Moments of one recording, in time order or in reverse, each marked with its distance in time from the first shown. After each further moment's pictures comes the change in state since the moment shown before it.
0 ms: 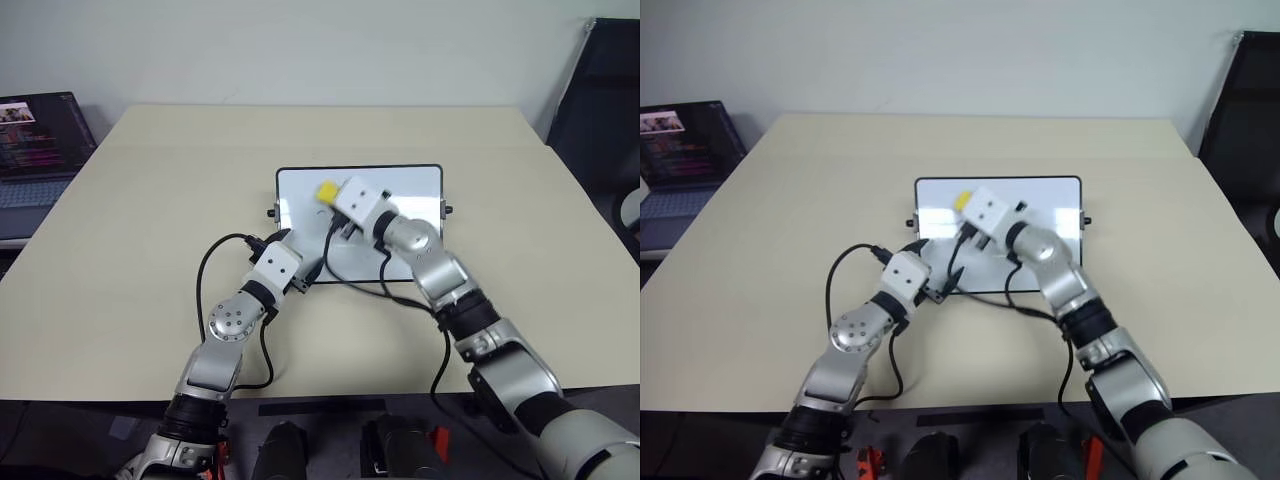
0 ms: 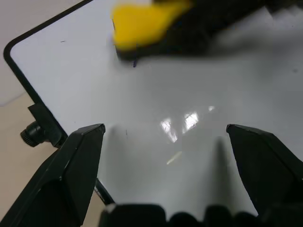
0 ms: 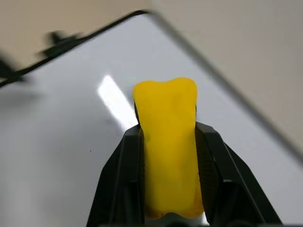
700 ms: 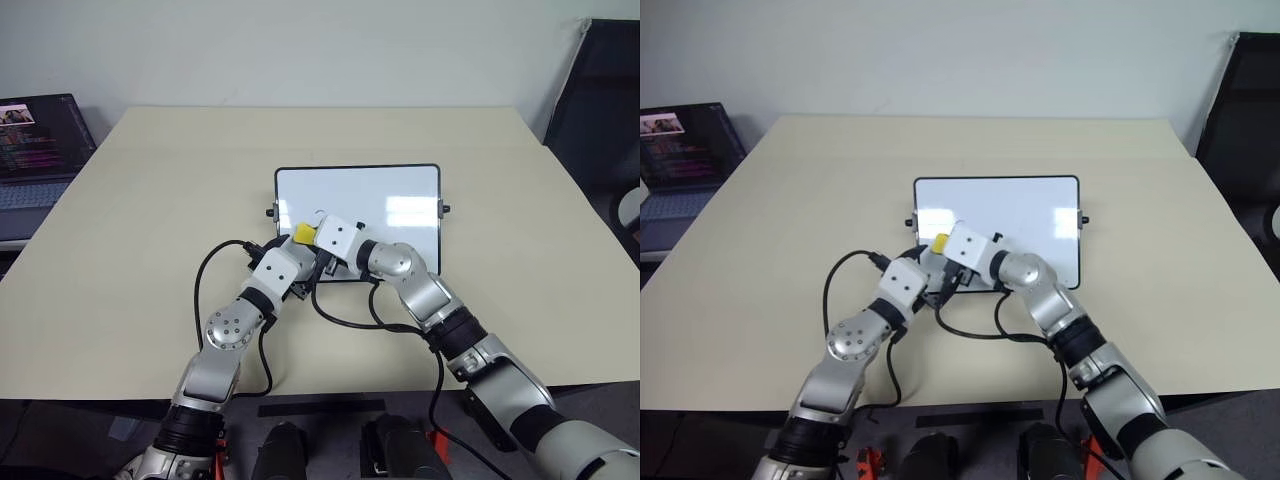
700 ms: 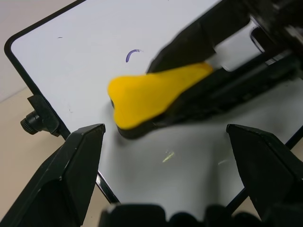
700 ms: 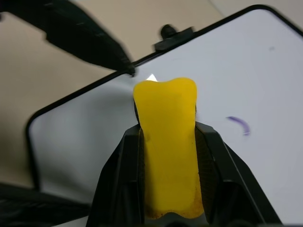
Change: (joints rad) left arm 0.047 -0.002 -0.006 -0.064 0.000 0.028 -0.002; right arm 0.061 0.034 0.089 -0.007 -0.008 -0.019 0.137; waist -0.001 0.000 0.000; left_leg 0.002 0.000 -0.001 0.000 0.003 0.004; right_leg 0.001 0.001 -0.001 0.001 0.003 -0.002
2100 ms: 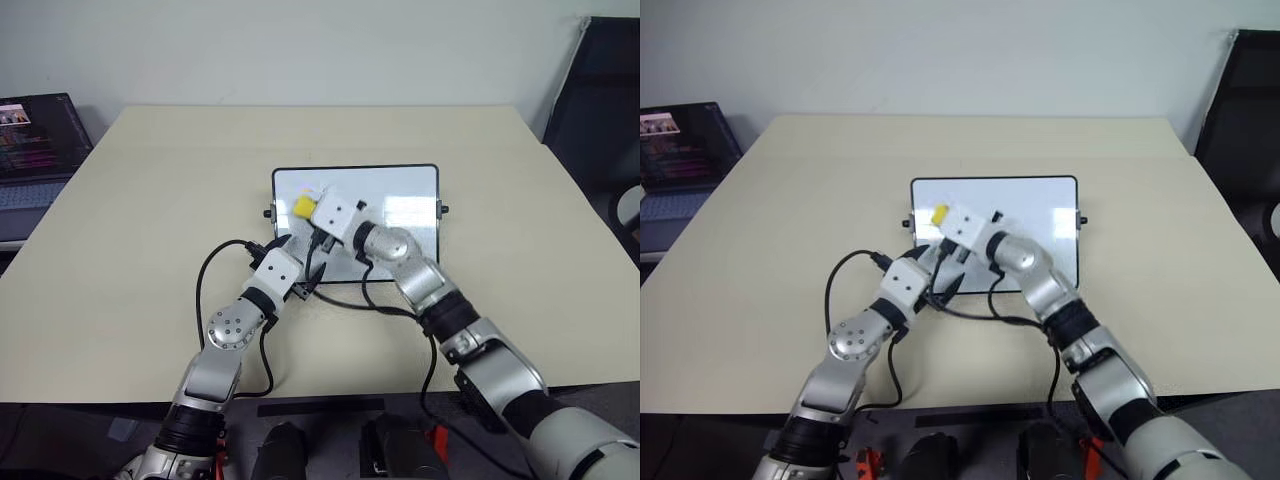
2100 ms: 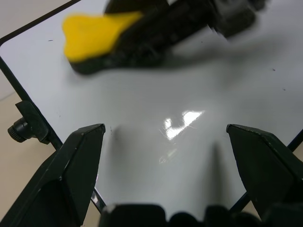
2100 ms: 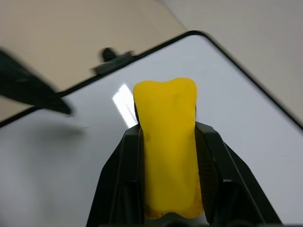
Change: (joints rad) left arm 0.002 -0.001 -0.005 -0.003 0.000 0.002 -0.002; right arm 0.007 0.038 -0.002 0.030 -0.023 -0.056 -0.048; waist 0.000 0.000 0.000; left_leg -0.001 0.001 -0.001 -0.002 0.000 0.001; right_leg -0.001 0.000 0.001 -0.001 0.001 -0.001
